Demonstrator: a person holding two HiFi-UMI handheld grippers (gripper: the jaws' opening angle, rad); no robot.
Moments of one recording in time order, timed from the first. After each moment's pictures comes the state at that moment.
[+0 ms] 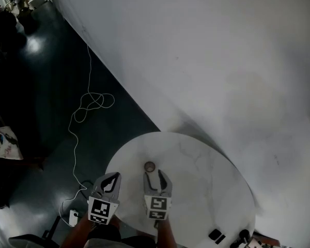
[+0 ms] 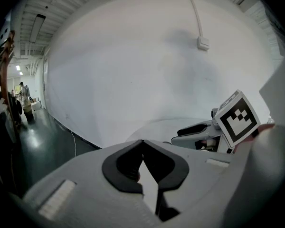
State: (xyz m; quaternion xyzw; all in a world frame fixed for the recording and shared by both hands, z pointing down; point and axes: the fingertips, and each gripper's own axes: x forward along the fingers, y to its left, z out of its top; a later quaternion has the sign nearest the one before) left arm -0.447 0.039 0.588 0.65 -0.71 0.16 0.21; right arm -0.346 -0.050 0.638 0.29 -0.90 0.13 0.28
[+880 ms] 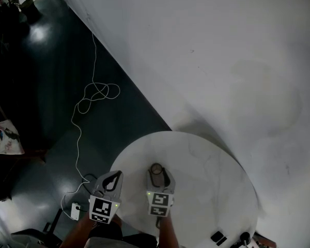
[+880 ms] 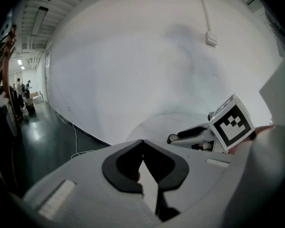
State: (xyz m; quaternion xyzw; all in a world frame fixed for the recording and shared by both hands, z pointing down) left arm -0.468 0.037 0.623 0.64 -0.71 0.16 0.24; right arm -0.363 -0.056 0.689 0.29 -0.88 0.15 0.34
